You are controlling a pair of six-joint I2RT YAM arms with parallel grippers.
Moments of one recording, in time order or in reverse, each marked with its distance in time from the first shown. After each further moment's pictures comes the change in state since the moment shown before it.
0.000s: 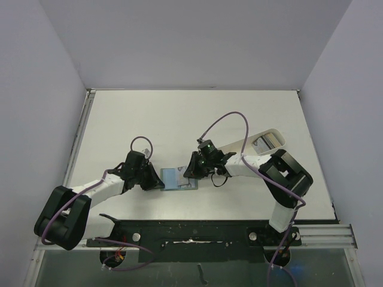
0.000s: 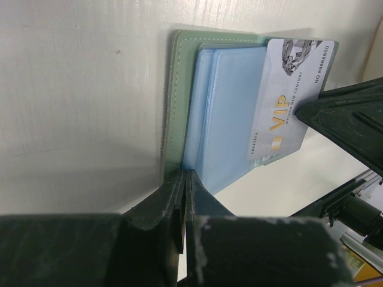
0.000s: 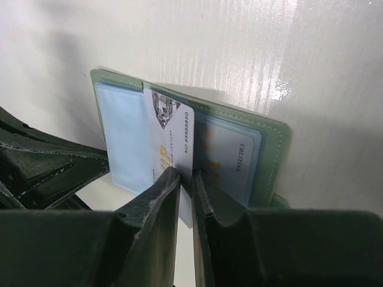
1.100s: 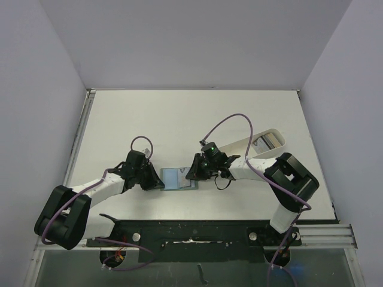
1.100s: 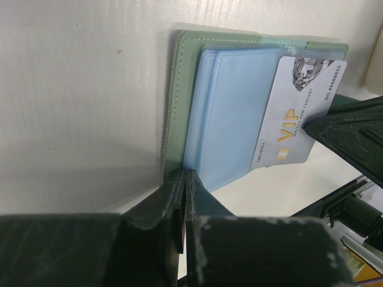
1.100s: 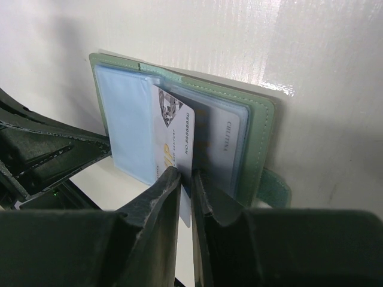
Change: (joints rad) left arm -0.002 0.003 0.013 -0.023 -0.008 0.000; right arm -0.001 -0.063 -0.067 0.023 -0.005 0.005
